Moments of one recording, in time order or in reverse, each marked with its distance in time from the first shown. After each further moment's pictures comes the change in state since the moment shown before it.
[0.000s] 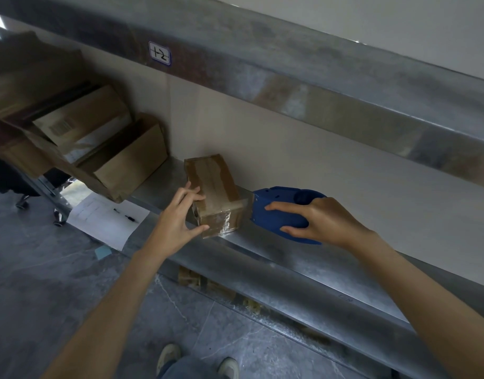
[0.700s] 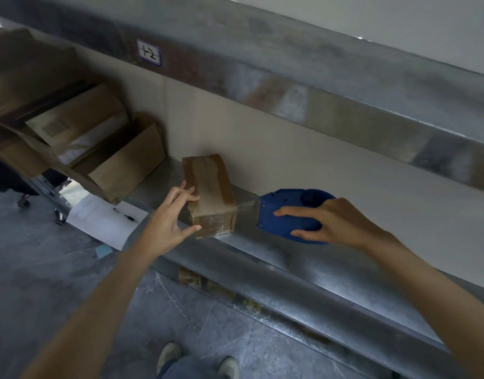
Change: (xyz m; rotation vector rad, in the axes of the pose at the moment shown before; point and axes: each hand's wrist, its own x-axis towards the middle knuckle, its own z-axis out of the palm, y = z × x) left_hand 0.006 -0.010 -0.007 -0.037 -0.036 0.025; right_hand -0.009 0.025 -0.003 0.058 -0.001 -0.039
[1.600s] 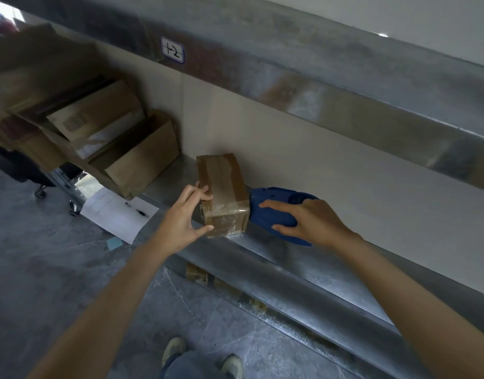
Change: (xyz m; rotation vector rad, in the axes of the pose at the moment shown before) left_hand -0.002 0.005 -0.002 0.010 -0.016 -0.056; right_hand 0.052 -0.023 0.040 -0.003 -0.003 0.031
